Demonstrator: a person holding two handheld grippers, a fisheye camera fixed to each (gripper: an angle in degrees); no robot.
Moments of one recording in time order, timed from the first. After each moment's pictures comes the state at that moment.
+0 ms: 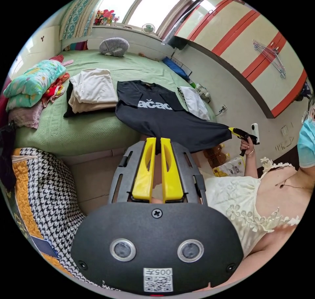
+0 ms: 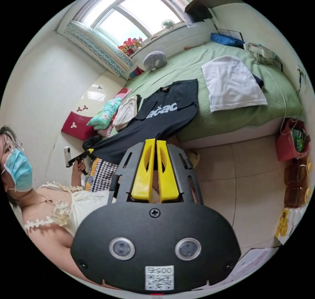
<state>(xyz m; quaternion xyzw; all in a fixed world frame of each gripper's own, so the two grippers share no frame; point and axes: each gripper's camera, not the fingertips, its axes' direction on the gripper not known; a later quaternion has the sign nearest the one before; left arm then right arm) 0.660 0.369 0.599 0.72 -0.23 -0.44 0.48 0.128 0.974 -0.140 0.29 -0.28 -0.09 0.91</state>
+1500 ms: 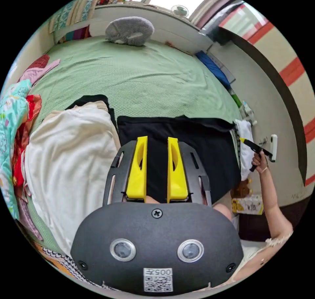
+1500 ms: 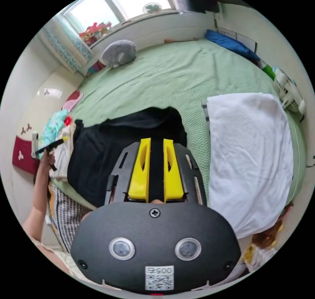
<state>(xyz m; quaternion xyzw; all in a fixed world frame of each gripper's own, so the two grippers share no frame) 0.184 0.537 0.240 0.67 -0.21 -0.51 0.50 -0.008 0.417 -0.099 0.27 -0.11 -0.07 0.95</state>
